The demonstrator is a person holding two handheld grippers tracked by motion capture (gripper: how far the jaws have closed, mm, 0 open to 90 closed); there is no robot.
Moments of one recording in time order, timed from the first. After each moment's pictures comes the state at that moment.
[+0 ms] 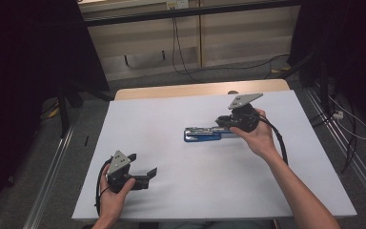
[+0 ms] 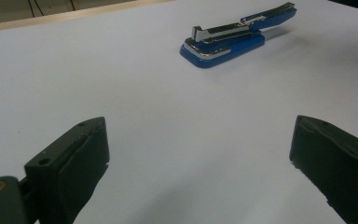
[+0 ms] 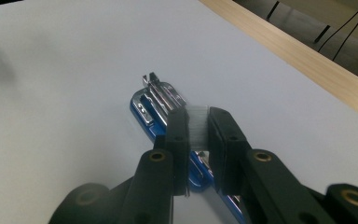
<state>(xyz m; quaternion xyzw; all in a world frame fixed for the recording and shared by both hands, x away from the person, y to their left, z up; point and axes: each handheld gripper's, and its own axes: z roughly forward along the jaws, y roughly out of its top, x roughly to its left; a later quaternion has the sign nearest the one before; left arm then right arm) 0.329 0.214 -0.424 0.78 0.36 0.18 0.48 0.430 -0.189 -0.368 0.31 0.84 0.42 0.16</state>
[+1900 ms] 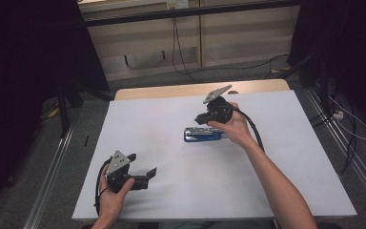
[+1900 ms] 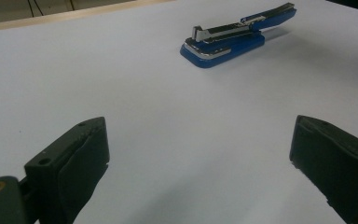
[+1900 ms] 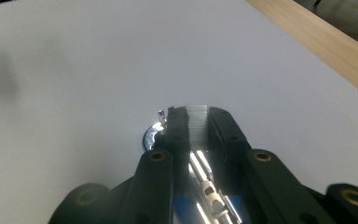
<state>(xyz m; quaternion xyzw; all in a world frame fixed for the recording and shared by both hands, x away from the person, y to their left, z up) 0.329 0.215 -0.423 0.78 0.36 0.18 0.48 0.483 -0.134 -0.384 0.27 0.87 0.40 0.10</state>
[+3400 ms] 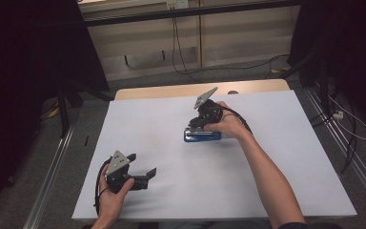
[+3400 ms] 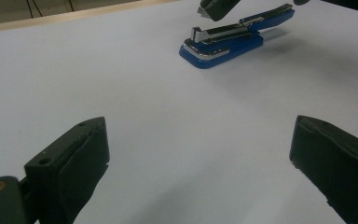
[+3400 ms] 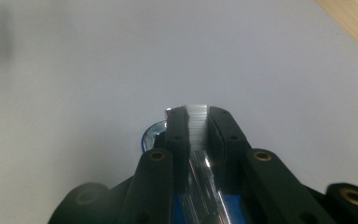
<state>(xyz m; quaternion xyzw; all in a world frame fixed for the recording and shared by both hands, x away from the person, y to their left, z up) 0.329 0.216 -0.423 0.78 0.36 0.18 0.48 0.508 -0.112 -0.408 0.19 0.90 0.38 0.06</state>
